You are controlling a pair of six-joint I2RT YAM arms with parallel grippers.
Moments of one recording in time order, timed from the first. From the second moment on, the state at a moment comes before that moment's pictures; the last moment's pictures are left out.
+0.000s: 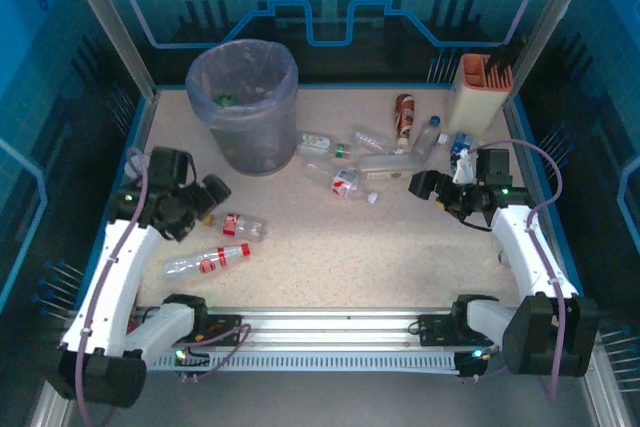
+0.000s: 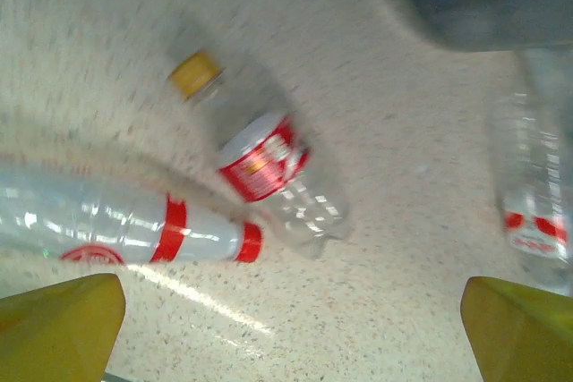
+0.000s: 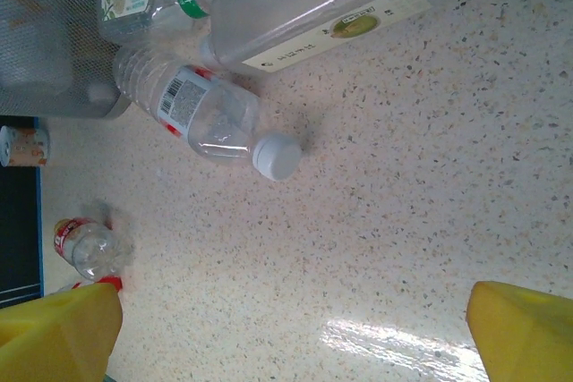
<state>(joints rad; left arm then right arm) -0.06 0.96 1.01 -1.17 0.05 -0.91 -0.08 1.12 0.82 -0.69 -0.59 0.37</state>
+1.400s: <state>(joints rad) 0.03 0.94 0.47 -0.82 0.04 -1.48 -0.11 1.11 0.84 -0.80 -0.51 0.28</state>
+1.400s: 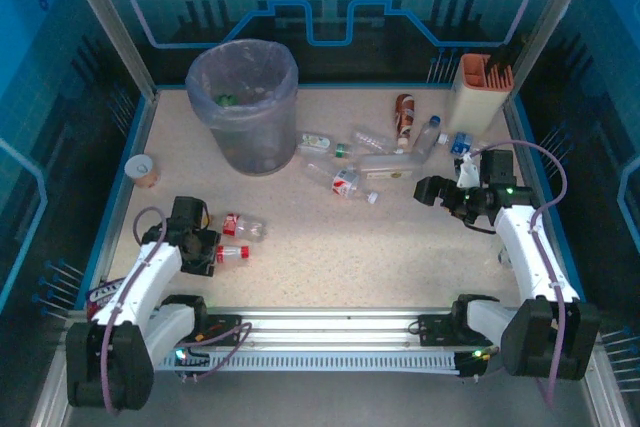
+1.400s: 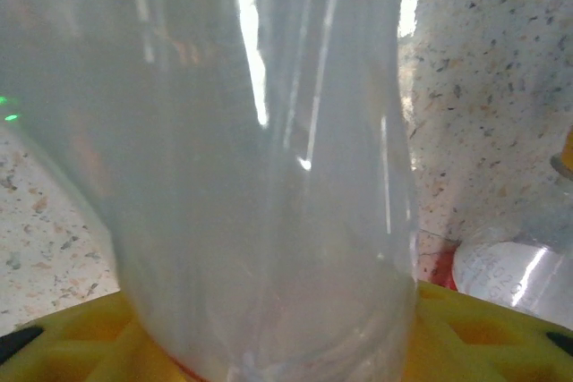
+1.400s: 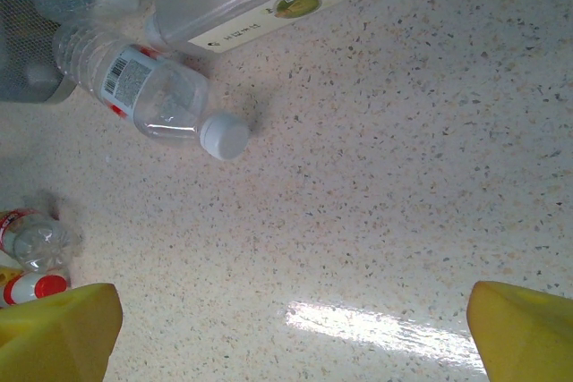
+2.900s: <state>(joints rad) 0.03 1.66 1.97 -0.69 0.07 -0.48 -0.11 0.99 0.82 -0.84 -0.49 0.32</state>
